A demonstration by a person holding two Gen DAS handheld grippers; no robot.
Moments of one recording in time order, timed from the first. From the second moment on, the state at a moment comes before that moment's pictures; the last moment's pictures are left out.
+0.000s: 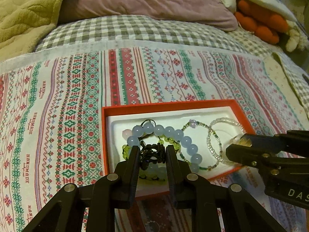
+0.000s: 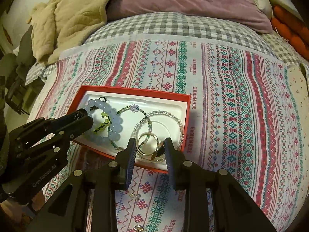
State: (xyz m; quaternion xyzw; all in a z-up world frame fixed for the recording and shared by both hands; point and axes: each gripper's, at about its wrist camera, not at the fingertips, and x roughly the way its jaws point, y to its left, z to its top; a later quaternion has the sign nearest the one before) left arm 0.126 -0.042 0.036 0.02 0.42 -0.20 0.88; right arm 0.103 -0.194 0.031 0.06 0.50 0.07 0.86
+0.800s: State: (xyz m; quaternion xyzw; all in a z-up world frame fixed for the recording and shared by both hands) left arm 0.076 -0.008 0.060 0.03 0.43 -0.18 0.88; right arm 0.047 -0.196 0.077 0.06 0.47 0.09 0.88
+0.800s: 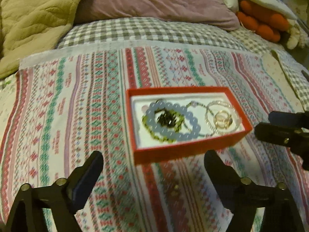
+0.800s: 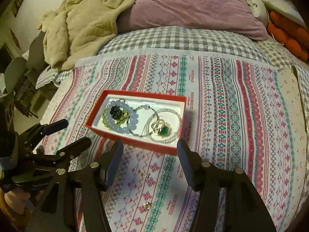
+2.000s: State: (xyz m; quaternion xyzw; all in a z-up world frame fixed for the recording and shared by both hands) left arm 0.017 0.022 -0.027 0.13 0.46 -0.18 0.86; right arm -0.034 -0.168 -0.019 -0.08 0.52 0.11 0.84
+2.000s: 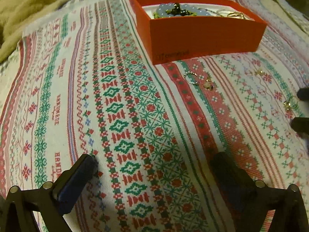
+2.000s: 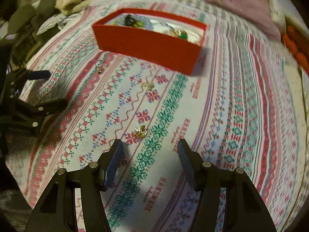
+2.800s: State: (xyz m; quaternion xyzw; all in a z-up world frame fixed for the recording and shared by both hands) left arm 0.070 -0.010 -0.022 0.17 0.41 -0.26 0.86; right arm -0.030 -0.162 -0.028 -0.09 0.50 0.13 0.85
